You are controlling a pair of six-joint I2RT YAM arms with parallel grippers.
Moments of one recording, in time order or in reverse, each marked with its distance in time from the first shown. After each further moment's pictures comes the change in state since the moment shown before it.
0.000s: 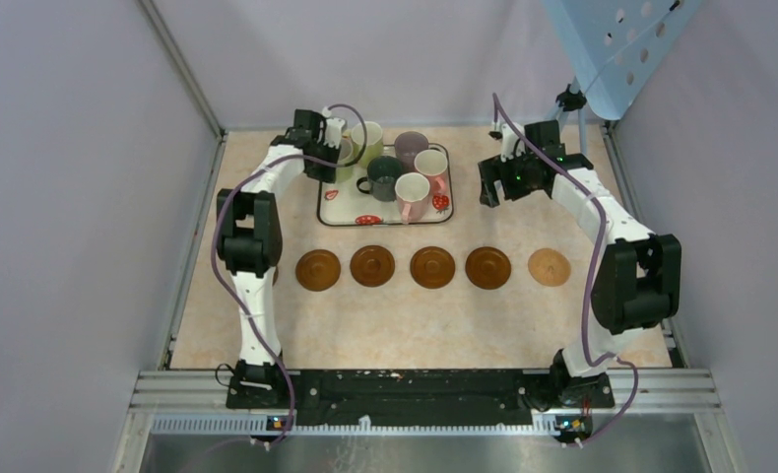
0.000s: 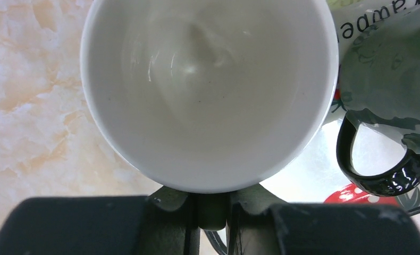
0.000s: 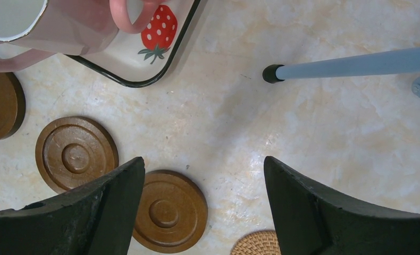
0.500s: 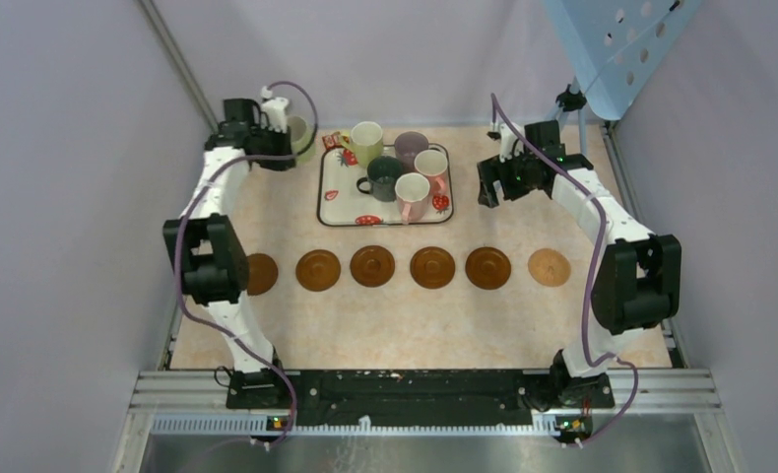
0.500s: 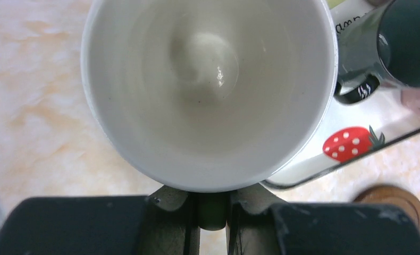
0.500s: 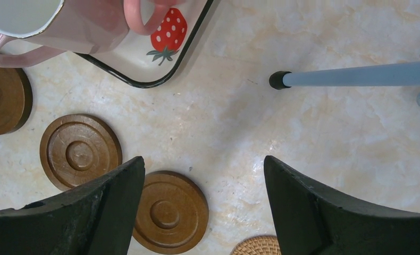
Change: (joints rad) left arm 0.166 -0.248 -0.108 -0.014 0.166 0.039; right arm 0.000 0.000 0.000 0.004 -0.031 -0.021
